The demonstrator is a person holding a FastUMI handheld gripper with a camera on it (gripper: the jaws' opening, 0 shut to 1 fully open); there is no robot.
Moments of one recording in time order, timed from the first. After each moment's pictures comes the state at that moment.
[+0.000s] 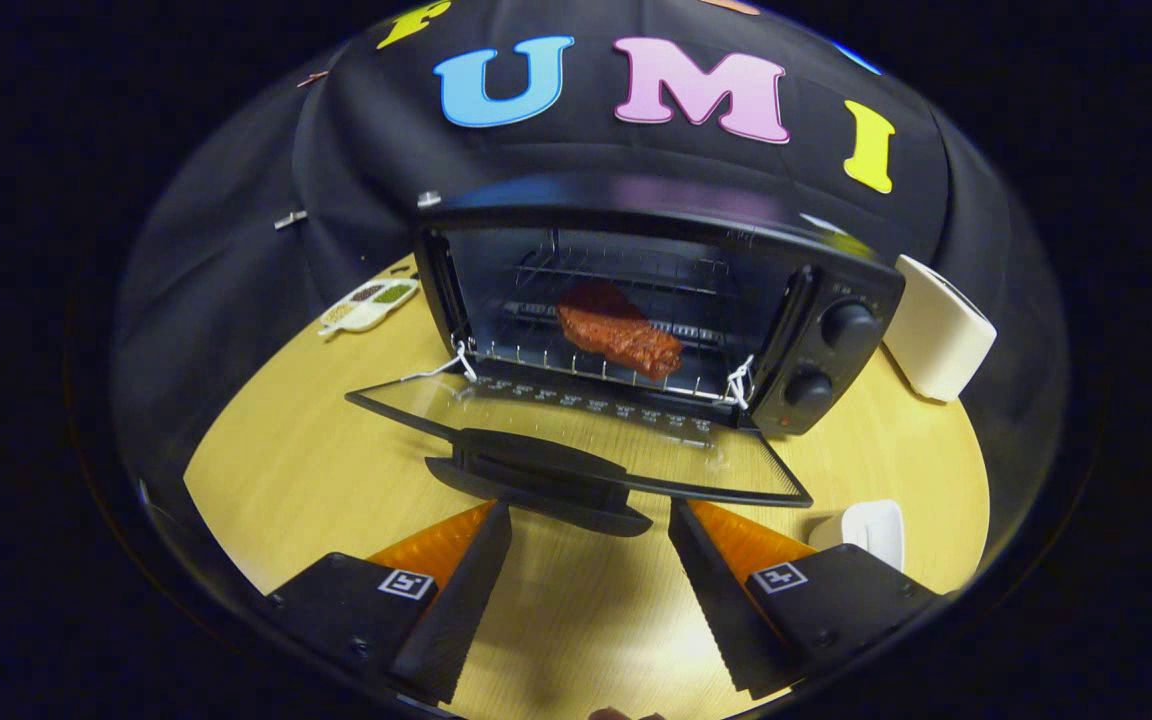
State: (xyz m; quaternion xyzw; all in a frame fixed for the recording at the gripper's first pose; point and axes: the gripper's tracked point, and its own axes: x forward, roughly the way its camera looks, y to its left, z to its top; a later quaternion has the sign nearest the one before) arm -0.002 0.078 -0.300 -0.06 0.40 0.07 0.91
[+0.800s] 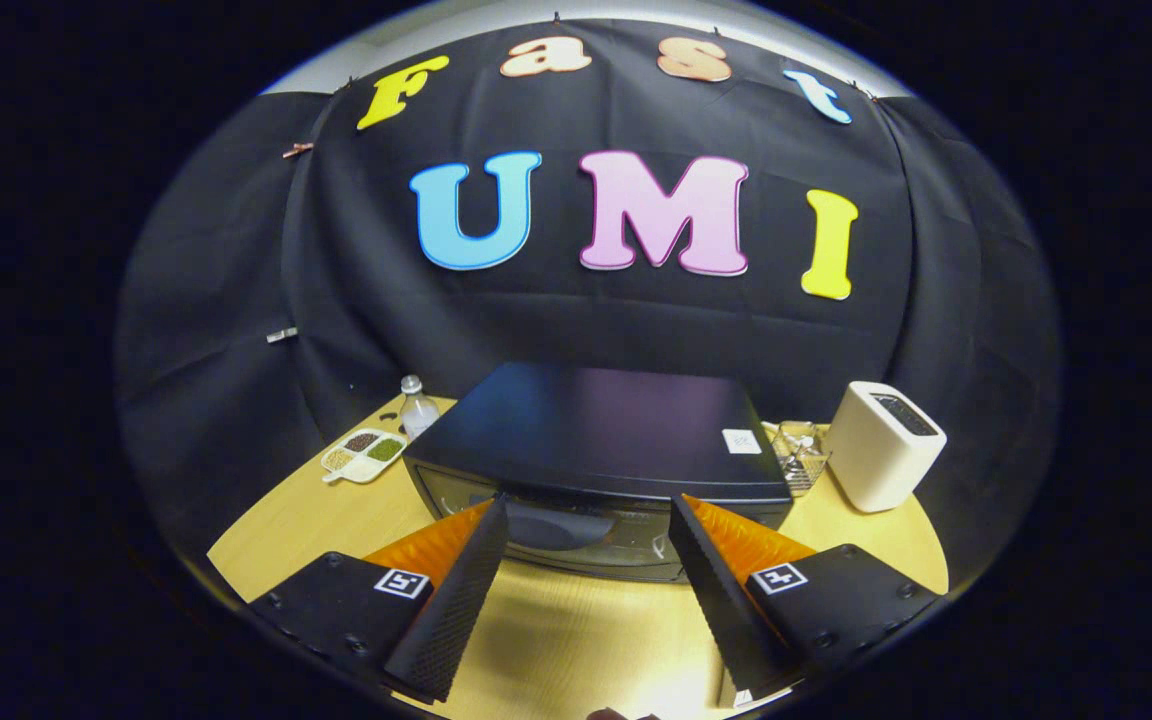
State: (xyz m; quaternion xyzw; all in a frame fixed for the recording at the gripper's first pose) arm 0.053 0.058 -0.136 -0.06 0.23 0.05 0.97
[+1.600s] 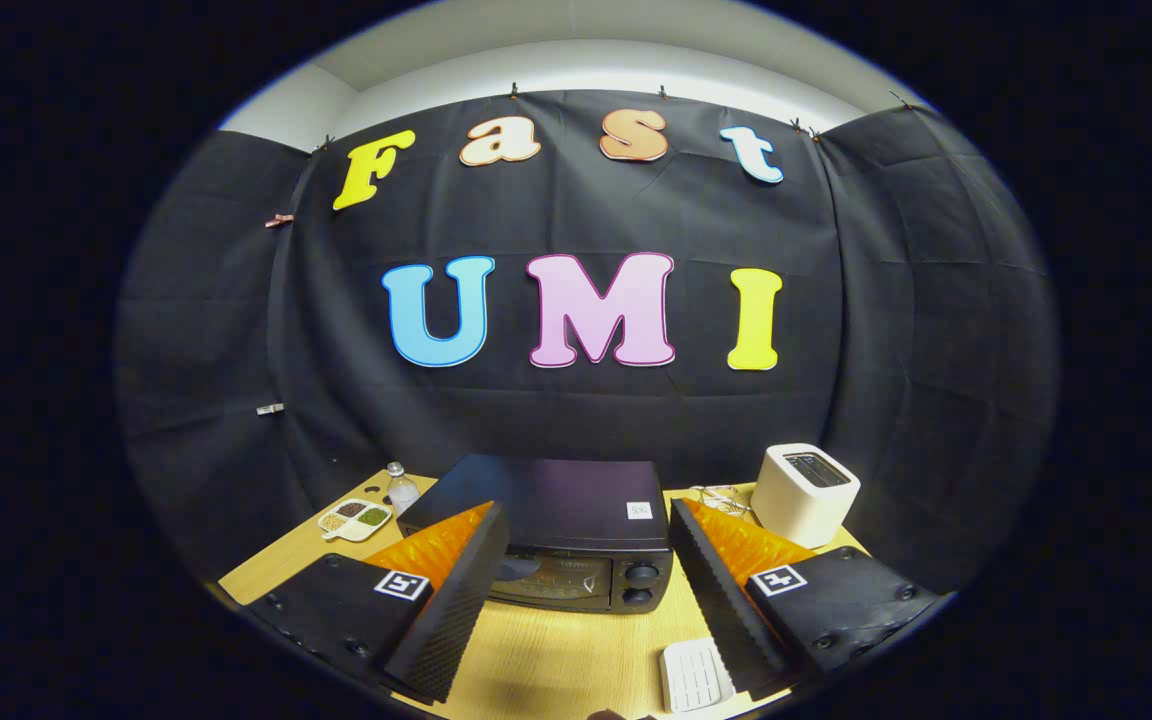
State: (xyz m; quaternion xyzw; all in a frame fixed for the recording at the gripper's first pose) arm 0.021 0.009 -0.031 -0.04 0.13 0.01 0.99
